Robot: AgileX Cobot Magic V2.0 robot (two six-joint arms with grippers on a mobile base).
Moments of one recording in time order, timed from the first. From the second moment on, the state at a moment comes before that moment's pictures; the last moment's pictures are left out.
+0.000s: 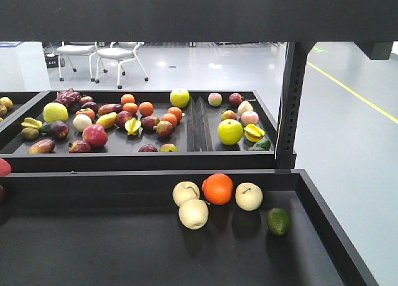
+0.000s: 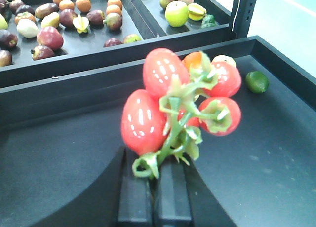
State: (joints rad) left arm 0.04 0.76 -1.05 -0.39 0.87 0.39; right arm 0.25 0.43 -0.88 -0.34 0.78 0.29
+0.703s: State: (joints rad) left arm 0.04 0.76 -1.05 -0.39 0.87 0.39; right arm 0.25 0.39 -0.88 -0.34 0.74 0.29
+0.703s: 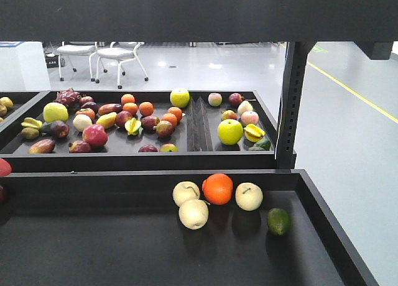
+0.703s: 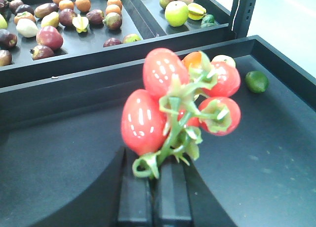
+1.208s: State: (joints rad) left arm 0.04 0.76 -1.05 -0.39 0.87 0.39; right arm 0.25 0.39 -0.88 -0.34 0.74 0.29
